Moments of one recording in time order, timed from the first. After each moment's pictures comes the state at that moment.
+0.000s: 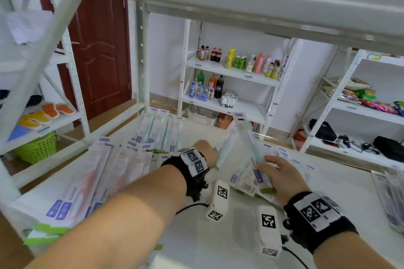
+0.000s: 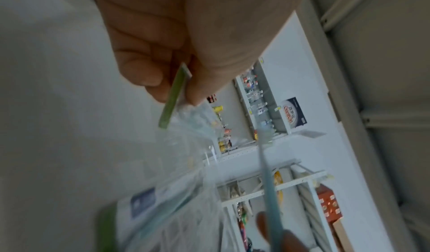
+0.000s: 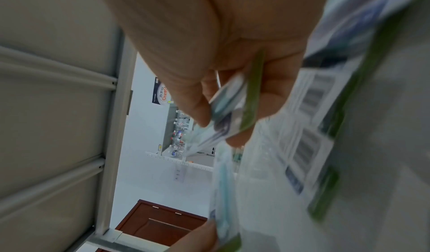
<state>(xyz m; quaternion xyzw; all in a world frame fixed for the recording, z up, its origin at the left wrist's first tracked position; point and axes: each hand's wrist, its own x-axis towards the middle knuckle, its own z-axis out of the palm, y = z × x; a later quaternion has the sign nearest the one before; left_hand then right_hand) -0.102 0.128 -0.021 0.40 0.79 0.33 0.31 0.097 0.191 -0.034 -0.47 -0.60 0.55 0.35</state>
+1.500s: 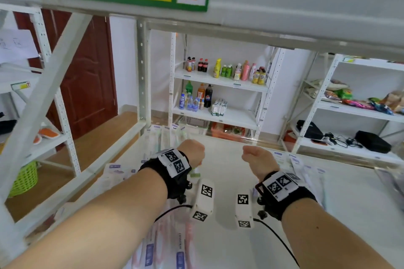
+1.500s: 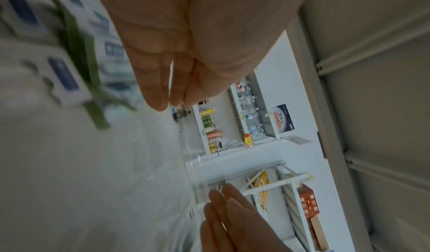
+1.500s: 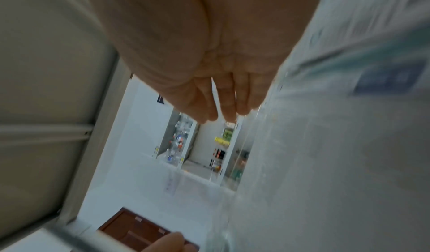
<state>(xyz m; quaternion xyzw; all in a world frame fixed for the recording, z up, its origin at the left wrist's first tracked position) -0.193 0.099 0.005 0.44 0.75 0.36 0.34 -0.016 0.192 -0.023 -0.50 -0.68 0.42 0.34</state>
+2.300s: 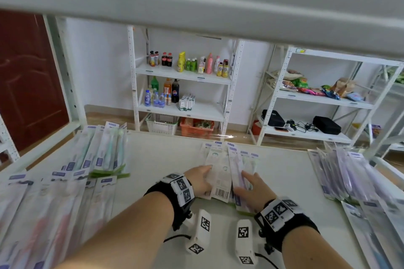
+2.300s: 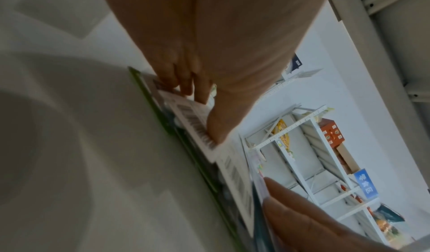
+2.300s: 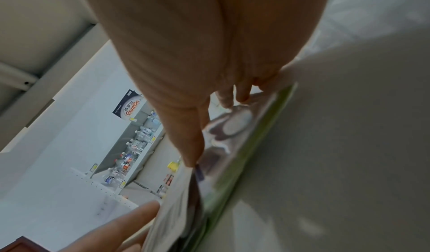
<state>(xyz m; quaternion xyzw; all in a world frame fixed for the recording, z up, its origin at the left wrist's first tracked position) -0.016 0.173 -0.041 0.62 0.70 0.17 0.31 0.171 0.212 -0.051 -0.60 -0.73 0.30 0.11</state>
